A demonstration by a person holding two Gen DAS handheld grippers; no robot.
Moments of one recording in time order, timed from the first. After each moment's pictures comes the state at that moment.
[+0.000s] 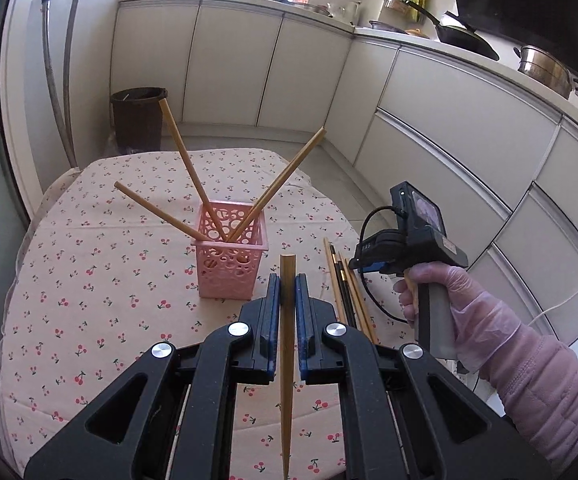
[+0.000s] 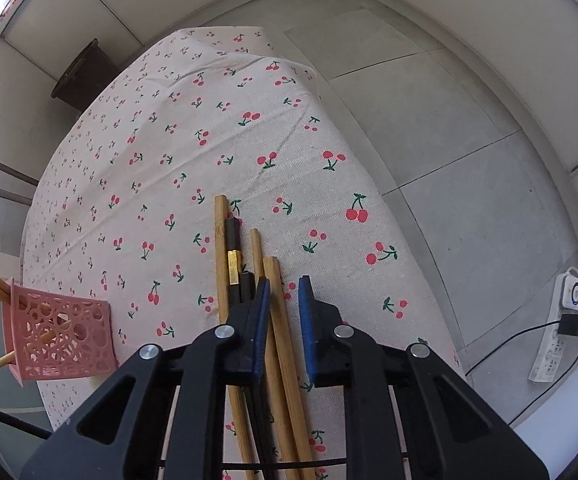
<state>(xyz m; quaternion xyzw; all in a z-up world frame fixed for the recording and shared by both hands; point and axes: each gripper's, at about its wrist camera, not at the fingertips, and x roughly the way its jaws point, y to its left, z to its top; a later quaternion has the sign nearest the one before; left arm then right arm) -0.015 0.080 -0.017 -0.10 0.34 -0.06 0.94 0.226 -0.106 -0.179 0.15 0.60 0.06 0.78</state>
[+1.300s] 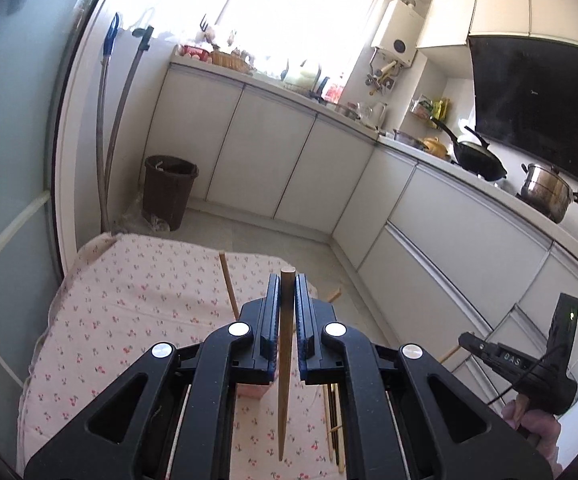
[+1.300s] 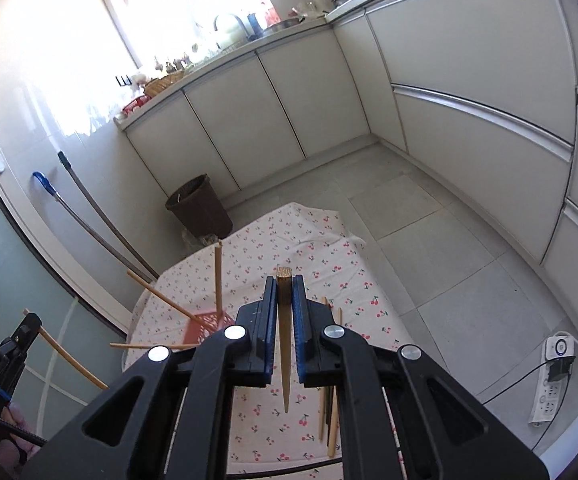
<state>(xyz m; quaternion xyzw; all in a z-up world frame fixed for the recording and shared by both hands) -0.030 0.148 0.099 -0.19 0.18 0.00 0.97 0.053 -0.154 0.050 0.20 0.32 0.14 0.92</state>
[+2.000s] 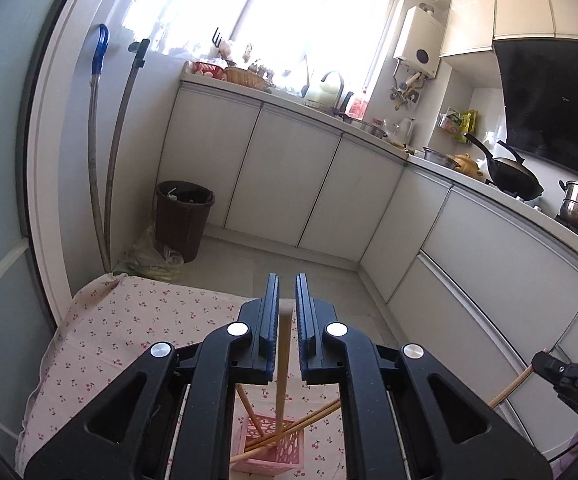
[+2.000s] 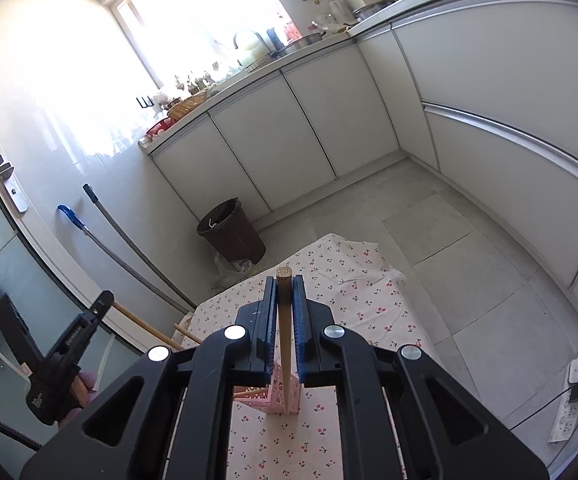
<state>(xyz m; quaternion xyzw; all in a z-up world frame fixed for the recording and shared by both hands) 0.073 0.159 0.102 -0.18 0.17 0.04 0.97 0.094 -0.138 0.105 0.22 0.29 0.17 0.91</state>
